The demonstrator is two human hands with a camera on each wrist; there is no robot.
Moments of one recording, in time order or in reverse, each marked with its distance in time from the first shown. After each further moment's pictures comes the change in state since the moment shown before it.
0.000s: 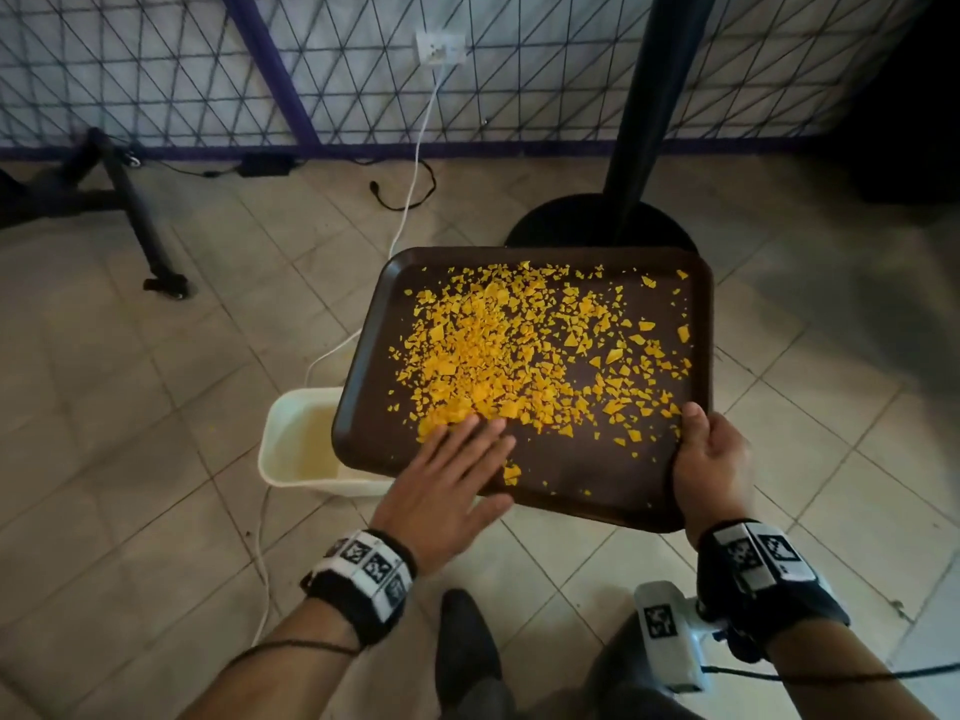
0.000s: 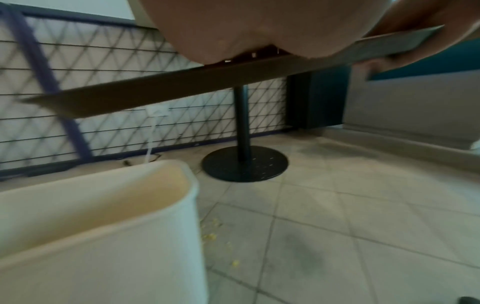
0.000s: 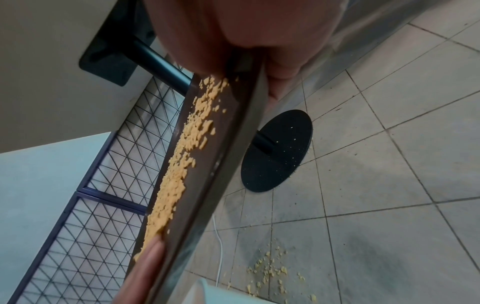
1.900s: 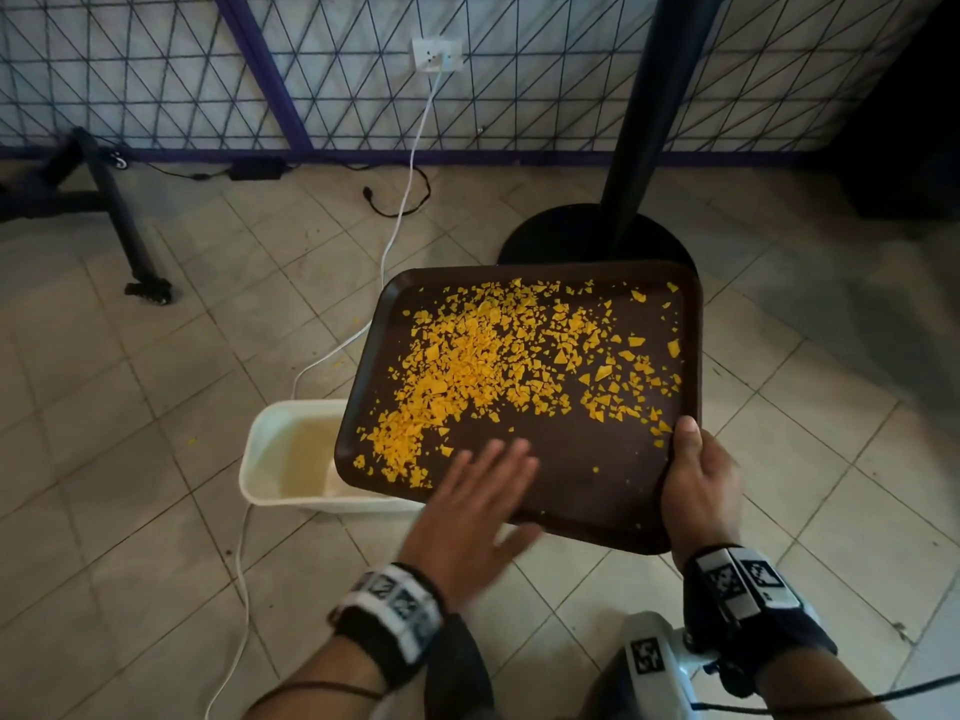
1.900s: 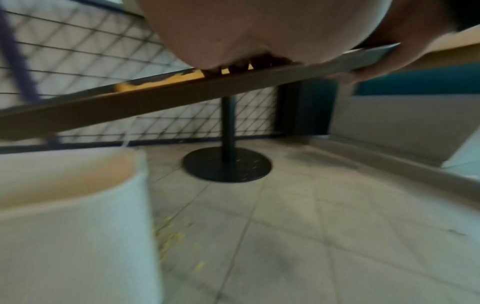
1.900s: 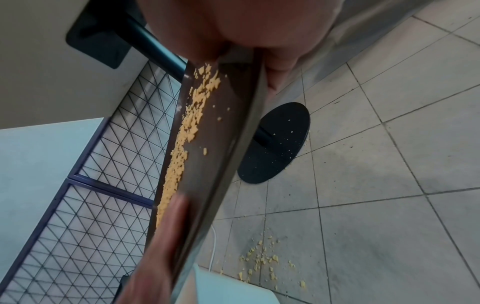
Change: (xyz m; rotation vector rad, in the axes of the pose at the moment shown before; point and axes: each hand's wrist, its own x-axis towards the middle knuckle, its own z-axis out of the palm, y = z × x) left_hand 0.017 0.027 0.021 -0.073 0.038 -0.001; right_hand -0.001 0.002 0.016 0.073 0.017 0.000
